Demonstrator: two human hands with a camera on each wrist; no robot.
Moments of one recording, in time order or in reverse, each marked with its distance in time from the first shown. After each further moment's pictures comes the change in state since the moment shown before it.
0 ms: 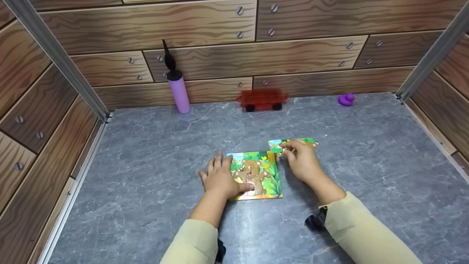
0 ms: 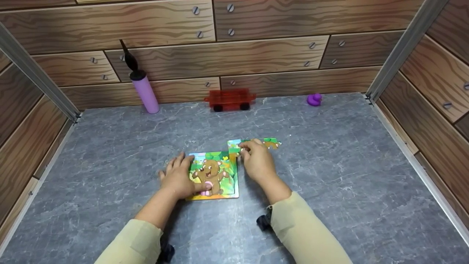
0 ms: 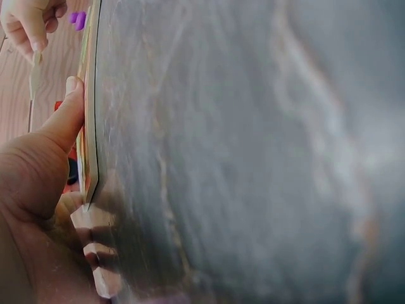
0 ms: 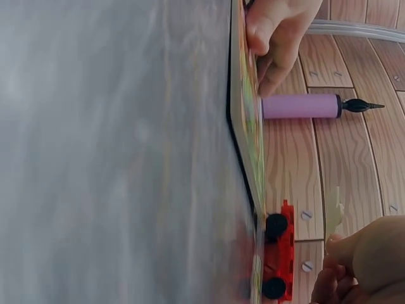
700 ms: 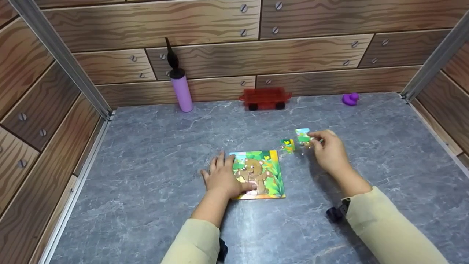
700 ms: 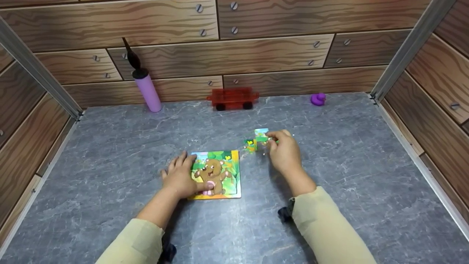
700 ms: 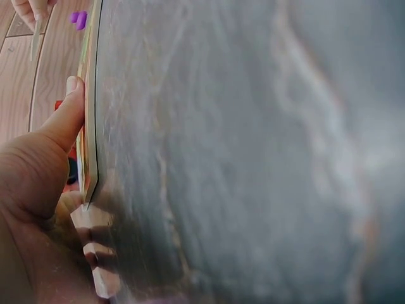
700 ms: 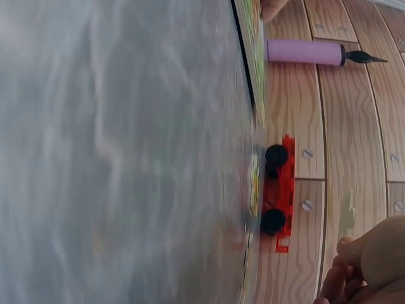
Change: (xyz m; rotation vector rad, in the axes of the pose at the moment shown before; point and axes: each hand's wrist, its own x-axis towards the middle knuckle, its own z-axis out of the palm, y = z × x) left_hand 0.000 -0.001 0.000 -0.013 -0.007 0.000; right_hand 0.014 0.032 -0.046 -0.046 0.140 -0.001
